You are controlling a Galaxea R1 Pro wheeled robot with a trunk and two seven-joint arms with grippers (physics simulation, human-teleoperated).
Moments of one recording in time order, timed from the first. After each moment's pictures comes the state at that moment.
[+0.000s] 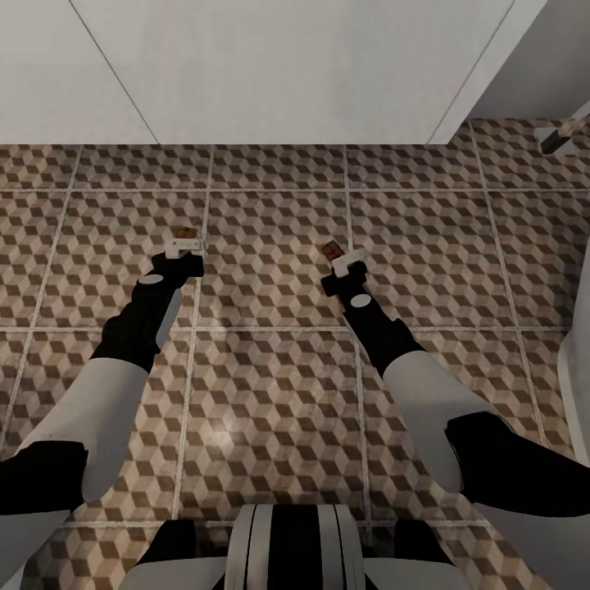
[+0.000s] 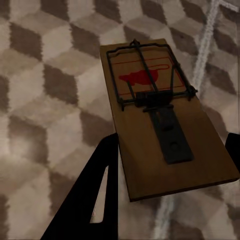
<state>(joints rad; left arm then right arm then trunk) -1.18 0.04 -0.04 -0.88 -0.01 0.33 0.09 -1.25 0.17 0.14 -0.52 0.35 0.05 -0.08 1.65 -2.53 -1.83</state>
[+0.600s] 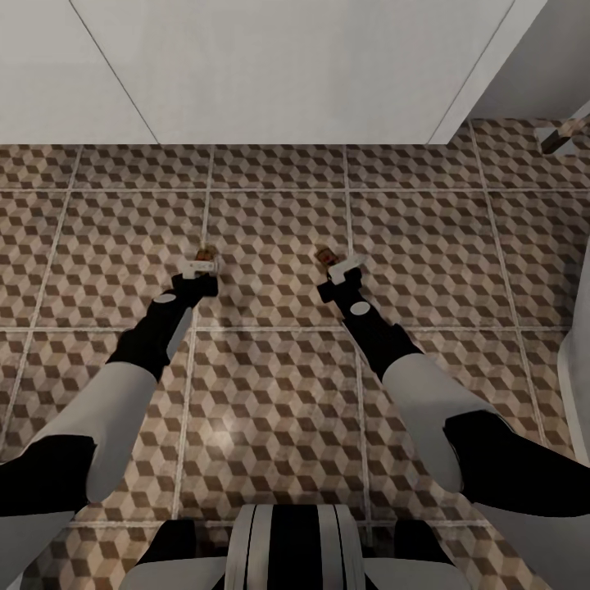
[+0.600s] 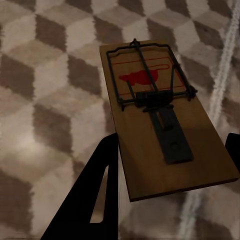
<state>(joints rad) -1.18 0.02 -0.04 -0.70 -0.01 0.21 0.00 -1.25 0.17 0.14 -0.46 0.35 -0.03 -0.04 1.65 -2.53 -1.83</state>
